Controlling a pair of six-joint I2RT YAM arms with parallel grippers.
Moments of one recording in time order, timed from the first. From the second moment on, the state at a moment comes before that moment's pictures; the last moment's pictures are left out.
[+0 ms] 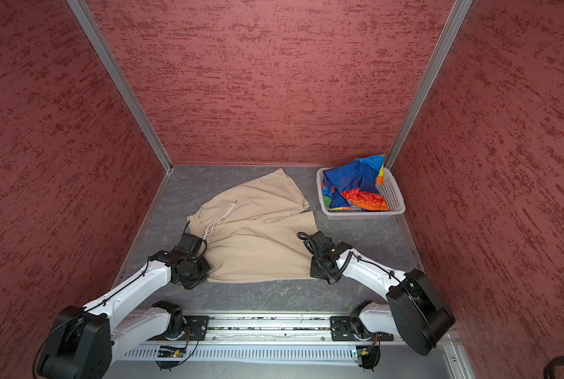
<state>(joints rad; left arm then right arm) -0.25 1.05 0.45 -0.74 0.09 -0.99 0.59 1.27 0.60 -0.68 -0.01 0.77</state>
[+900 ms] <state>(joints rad) -0.08 0.86 1.01 -1.08 0.17 -0.95 0.49 1.29 1.31 -0.83 0.20 0.55</state>
